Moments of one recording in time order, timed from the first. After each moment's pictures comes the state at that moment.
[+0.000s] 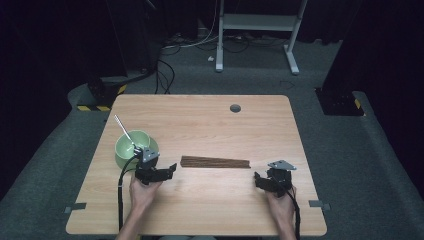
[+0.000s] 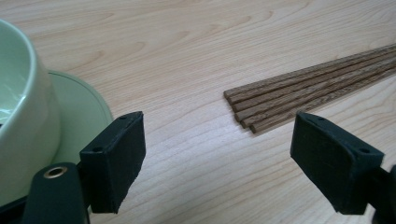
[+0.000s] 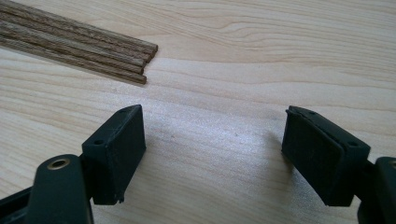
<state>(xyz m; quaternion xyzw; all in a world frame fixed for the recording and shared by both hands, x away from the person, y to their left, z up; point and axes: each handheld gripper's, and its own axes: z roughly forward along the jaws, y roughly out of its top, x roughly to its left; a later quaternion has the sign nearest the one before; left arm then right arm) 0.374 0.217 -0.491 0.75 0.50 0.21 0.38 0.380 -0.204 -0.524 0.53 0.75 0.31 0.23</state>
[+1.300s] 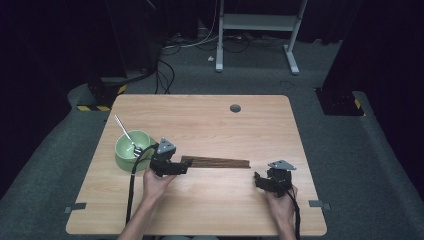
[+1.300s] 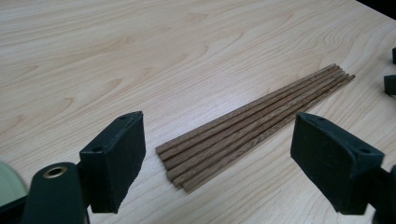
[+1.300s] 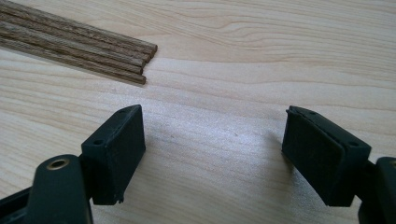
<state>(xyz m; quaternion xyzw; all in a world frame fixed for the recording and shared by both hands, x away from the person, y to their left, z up) 0.393 0.174 -0.465 0.77 0.44 0.18 0.42 0.380 -0.204 -0.524 0.53 0.75 0.31 0.23</state>
